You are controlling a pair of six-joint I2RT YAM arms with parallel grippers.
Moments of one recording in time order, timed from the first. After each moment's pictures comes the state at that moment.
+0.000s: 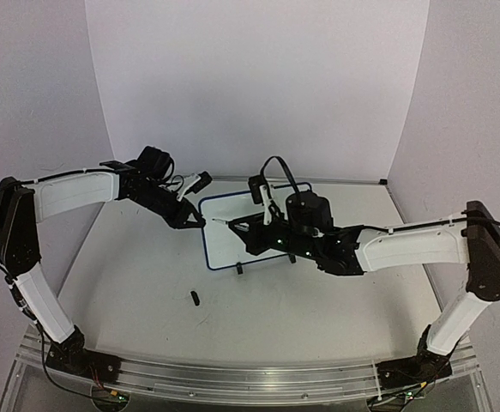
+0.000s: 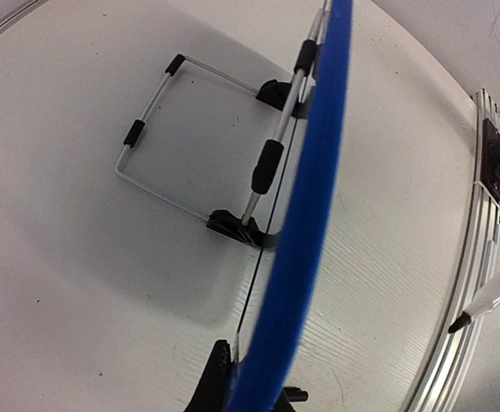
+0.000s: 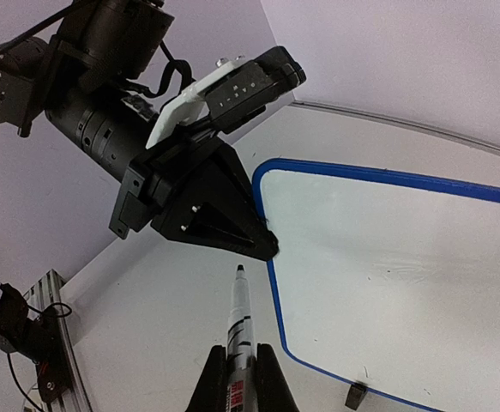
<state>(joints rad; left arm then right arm) -0.52 1.69 1.33 -0.57 0.54 0.22 1.01 1.68 1.06 0.38 0.02 0.36</state>
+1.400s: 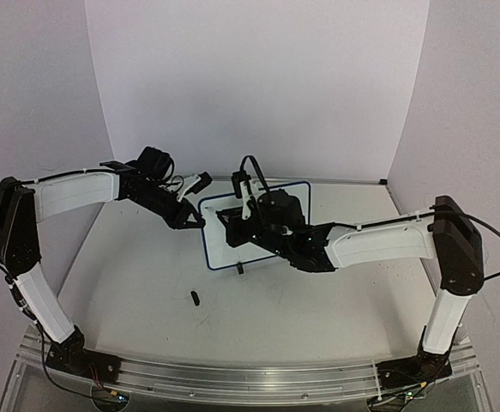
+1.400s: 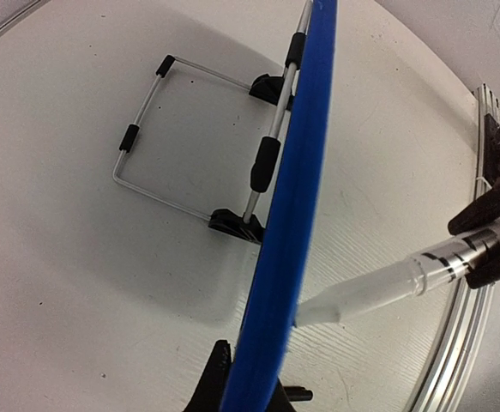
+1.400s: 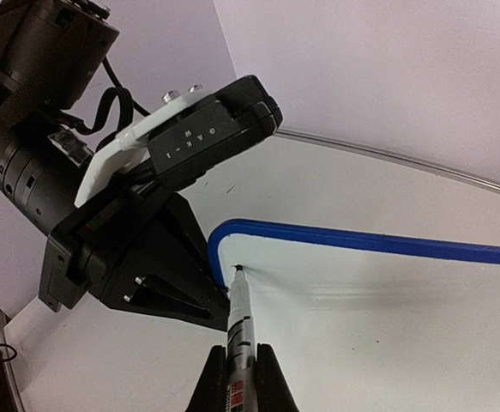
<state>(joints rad) -0.52 1.69 1.33 -0.56 0.54 0.24 1.03 1.86 1.24 0.40 0.24 0.31</state>
